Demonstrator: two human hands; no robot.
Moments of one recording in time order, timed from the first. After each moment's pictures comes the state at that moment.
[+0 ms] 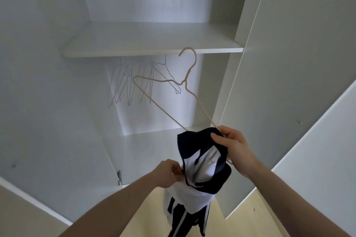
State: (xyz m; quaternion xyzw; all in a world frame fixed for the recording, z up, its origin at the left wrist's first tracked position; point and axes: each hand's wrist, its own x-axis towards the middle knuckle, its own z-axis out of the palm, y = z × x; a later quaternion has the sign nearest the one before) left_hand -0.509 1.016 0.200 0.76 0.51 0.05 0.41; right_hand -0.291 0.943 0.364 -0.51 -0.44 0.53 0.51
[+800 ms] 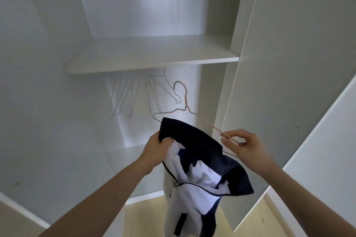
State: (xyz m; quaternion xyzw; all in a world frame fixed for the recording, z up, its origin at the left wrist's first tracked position) left_hand -0.521 1.043 0.317 0.57 0.53 0.37 0.50; right_hand -0.246 0.958 0.359 -0.65 -0.55 0.26 0.46
